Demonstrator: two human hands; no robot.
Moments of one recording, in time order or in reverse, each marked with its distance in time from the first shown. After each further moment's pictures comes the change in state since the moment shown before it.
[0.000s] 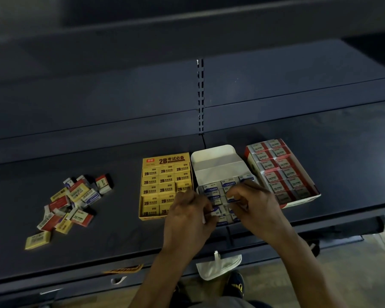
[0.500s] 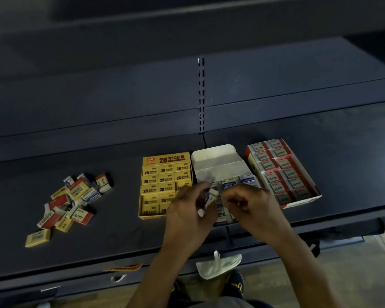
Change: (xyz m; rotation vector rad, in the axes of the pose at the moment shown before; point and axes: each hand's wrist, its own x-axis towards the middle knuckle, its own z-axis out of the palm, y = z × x) left_hand 0.005 0.011 -0.016 -0.318 0.058 -0.096; right_hand 0.000 -0.017 -0.009 0.185 0.003 -0.047
